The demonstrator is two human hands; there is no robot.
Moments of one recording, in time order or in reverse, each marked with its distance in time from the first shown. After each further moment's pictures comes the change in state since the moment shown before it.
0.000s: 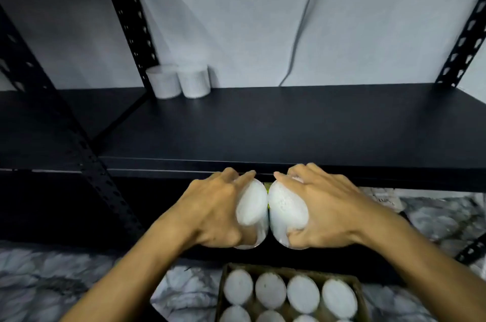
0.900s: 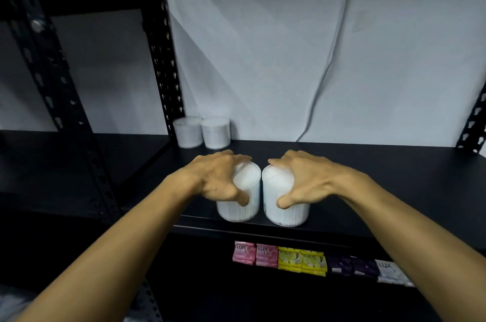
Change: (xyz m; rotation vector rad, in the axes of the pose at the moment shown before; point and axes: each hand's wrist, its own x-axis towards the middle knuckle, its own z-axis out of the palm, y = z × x) left_hand 0.074 -0.073 -0.105 0.012 -0.001 -0.145; right_hand 0.122 0.012 -0.092 0.015 -0.016 0.071
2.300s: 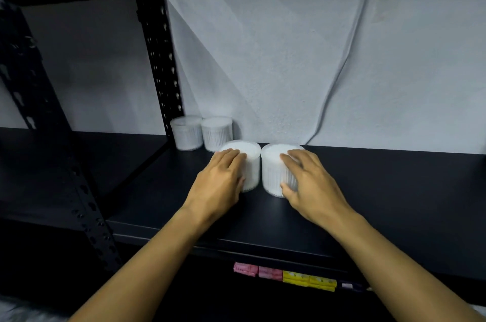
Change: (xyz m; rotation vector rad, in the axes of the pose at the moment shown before) left_hand 0.057 -0.035 0.080 -0.019 0.731 0.122; right_hand 0.060 0.033 0.078 0.039 0.661 -0.026
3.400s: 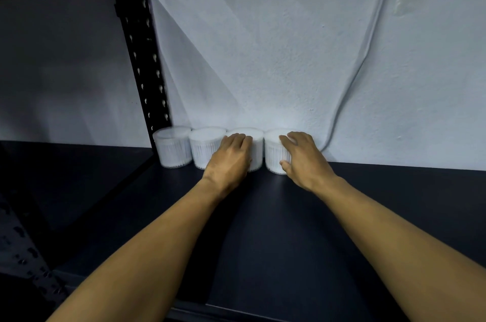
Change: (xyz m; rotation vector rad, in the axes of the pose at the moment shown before) left_hand 0.116 -0.045 0.084 0.087 0.003 0.039; right_hand 0.119 0.060 0.057 -0.006 -0.124 0.072
